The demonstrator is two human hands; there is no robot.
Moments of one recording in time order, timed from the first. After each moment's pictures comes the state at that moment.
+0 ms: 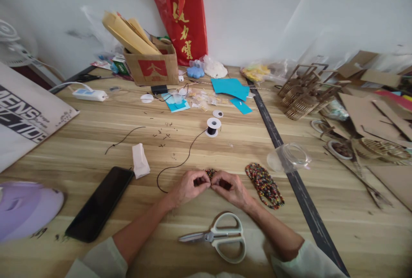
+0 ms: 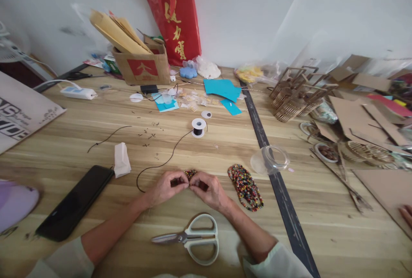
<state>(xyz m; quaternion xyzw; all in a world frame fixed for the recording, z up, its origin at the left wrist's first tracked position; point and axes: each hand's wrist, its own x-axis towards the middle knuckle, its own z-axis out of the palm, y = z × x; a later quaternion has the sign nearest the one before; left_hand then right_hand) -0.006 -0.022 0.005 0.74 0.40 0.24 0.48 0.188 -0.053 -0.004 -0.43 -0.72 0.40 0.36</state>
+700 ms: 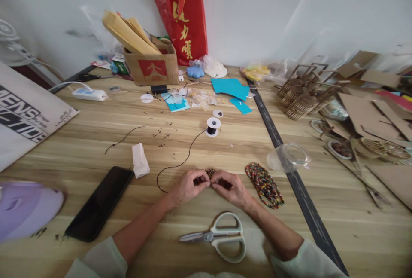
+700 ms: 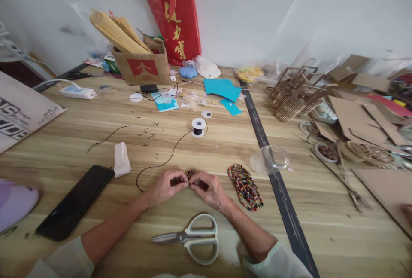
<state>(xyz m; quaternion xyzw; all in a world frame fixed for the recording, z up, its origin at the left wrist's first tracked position) -0.004 -0.022 0.006 0.74 0.40 0.25 0.47 0.188 -0.053 -0.001 -0.42 -0.72 0.41 0.37</state>
